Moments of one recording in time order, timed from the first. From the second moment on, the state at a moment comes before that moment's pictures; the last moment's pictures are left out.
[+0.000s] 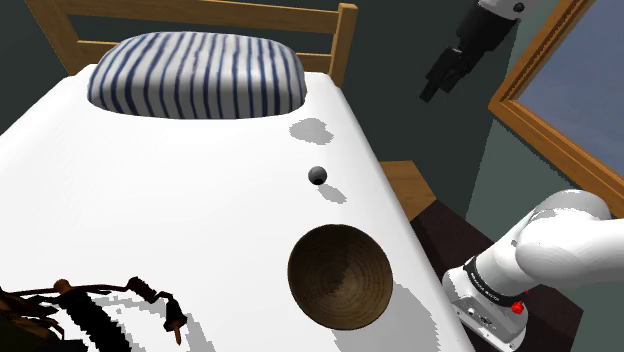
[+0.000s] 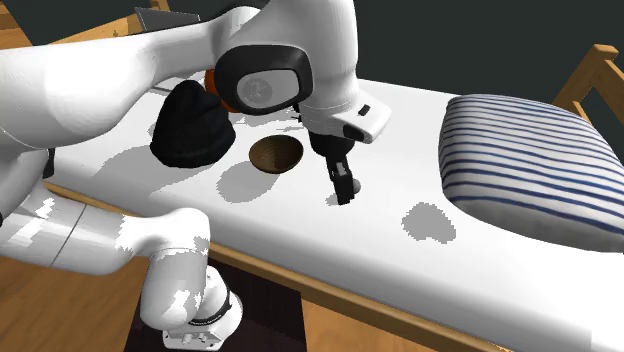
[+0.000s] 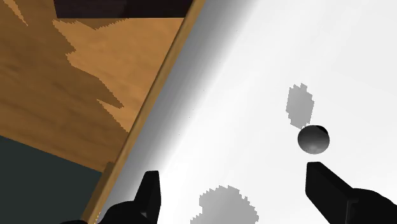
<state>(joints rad) 0.00 -0.78 0.07 -2.29 0.09 1.67 0.02</state>
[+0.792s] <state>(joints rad) 0.07 -0.63 0.16 -2.43 0.20 1.98 0.05</state>
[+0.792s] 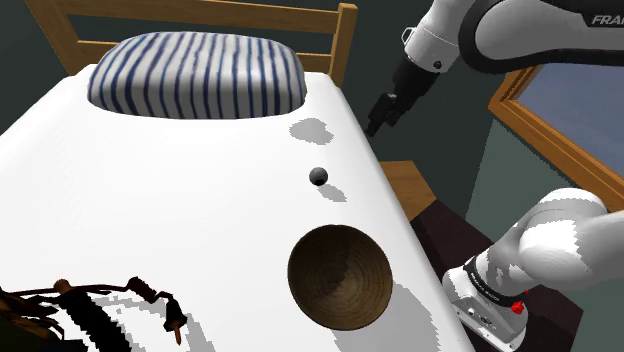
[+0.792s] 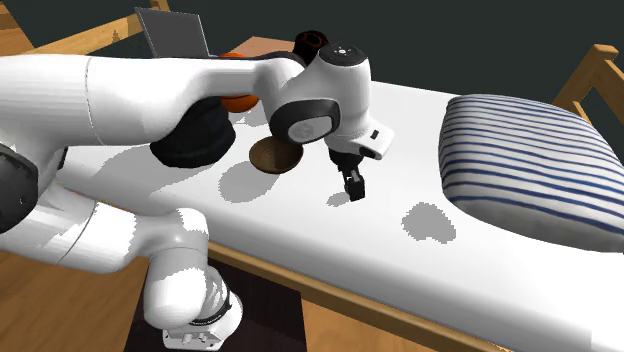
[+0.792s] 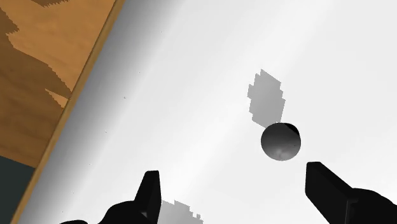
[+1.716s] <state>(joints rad) 0.16 -0.30 0.28 -2.47 0.31 2.38 0.07</state>
